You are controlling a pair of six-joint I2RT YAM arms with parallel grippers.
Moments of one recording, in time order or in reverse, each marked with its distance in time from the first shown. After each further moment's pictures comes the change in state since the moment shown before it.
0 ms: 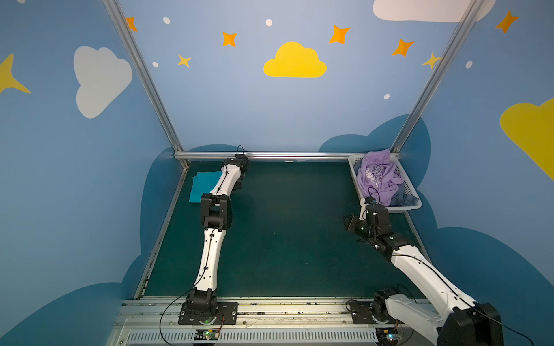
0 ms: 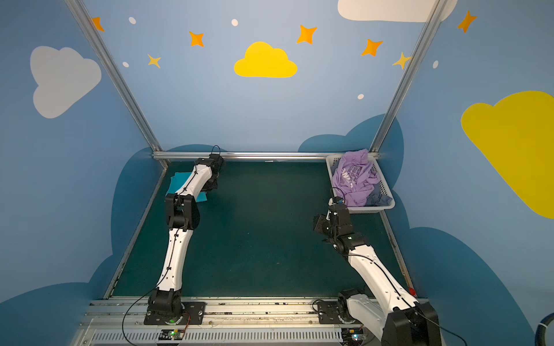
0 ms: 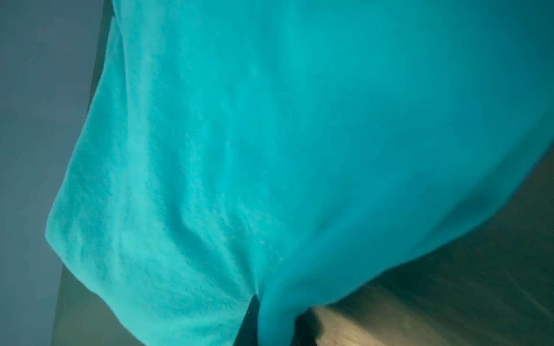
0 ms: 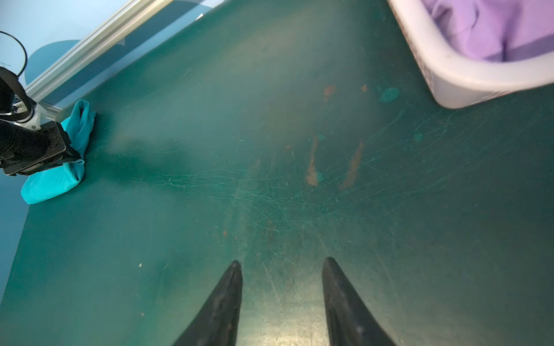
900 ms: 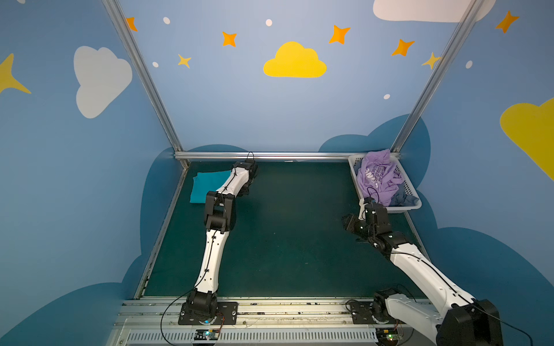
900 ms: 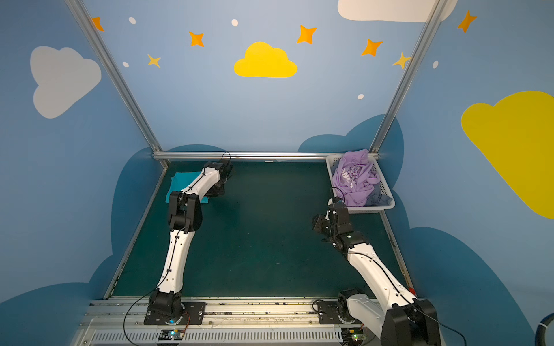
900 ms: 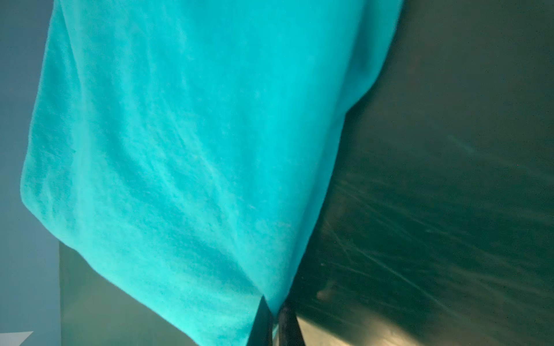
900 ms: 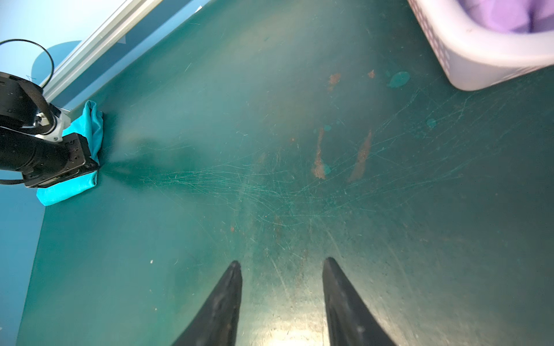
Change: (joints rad) left arm -0.079 -0.106 -0.229 0.037 0.011 -0.010; right arm 0.000 0.010 0.008 -0.013 -0.029 0.040
